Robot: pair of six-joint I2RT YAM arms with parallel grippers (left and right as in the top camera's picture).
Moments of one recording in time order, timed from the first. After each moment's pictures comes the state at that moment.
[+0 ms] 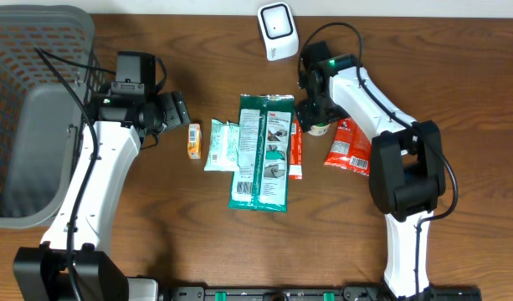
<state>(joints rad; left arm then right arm) -0.07 1.55 1.29 -0.86 -0.03 -0.38 0.34 2.24 1.79 -1.05 0.06 0.04</state>
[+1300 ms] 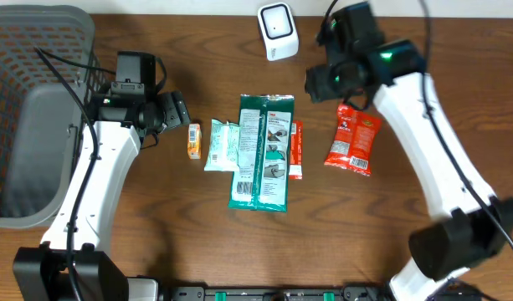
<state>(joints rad) -0.07 1.55 1.29 -0.86 -0.03 -0.38 0.34 1.82 1.86 -1.09 -0.07 0.13</state>
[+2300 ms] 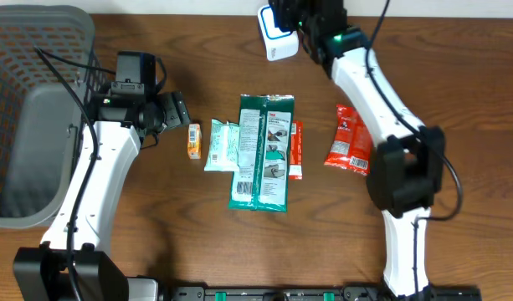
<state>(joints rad) -0.07 1.55 1.29 -0.86 -0.03 -0.38 0.34 2.28 2.06 -0.18 -0.06 0.15</state>
